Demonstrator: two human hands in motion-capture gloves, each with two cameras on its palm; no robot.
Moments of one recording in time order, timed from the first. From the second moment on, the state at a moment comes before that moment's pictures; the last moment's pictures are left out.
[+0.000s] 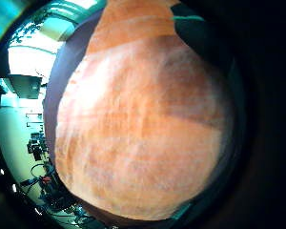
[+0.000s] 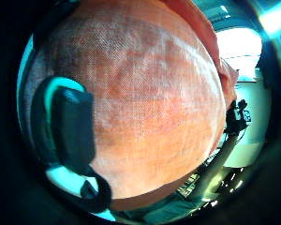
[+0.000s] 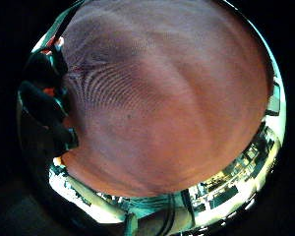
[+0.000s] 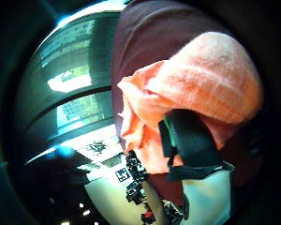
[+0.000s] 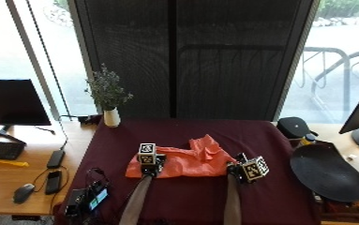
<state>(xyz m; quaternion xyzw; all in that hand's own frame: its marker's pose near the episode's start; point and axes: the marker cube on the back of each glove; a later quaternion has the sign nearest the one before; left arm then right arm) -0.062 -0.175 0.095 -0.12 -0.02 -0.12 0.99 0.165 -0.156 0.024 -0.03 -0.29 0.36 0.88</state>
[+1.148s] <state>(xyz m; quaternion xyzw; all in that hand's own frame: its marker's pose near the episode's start) -0.133 -0.186 -0.111 -0.03 -0.03 -0.18 0.98 -0.170 -0.244 -0.060 0.11 -0.26 -0.04 0.96</state>
